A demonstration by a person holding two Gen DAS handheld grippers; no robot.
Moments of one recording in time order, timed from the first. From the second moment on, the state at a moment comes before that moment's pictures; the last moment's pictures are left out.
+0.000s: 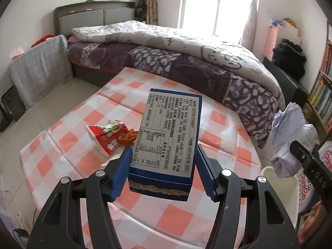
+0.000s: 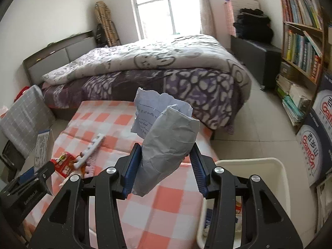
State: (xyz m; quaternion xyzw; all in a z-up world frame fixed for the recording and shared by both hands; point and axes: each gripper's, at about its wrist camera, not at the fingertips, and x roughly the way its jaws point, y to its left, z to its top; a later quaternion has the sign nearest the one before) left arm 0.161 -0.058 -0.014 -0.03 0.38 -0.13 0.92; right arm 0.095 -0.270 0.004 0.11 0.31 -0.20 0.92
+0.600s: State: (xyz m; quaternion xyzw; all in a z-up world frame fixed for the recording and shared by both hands) left arm 0.137 -0.145 -0.021 0.02 0.38 -0.21 0.90; right arm 0.053 -0.360 0.009 0.18 0.30 -0.27 0.89
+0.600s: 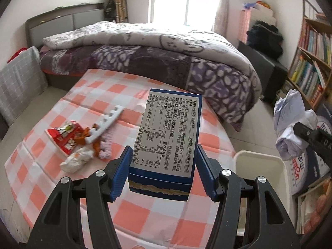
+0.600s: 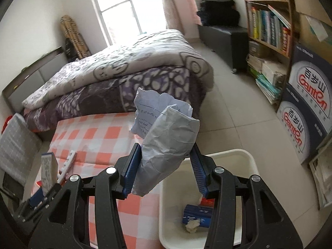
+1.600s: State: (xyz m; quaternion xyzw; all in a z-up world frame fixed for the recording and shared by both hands) left arm 0.073 -0.266 -0.045 0.06 0.42 -0.36 0.83; right arm -0.011 -0.450 0.012 0.28 0.26 -0.38 0.84
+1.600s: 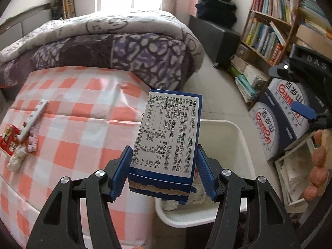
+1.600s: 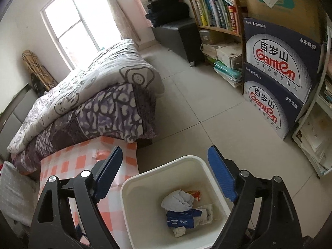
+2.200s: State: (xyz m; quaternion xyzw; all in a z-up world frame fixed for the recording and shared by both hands) left arm 0.085 -0.248 -0.049 0.04 0.44 -0.37 0.82; right arm 0.011 -0.429 0.004 0.28 0.30 -0.35 0.84
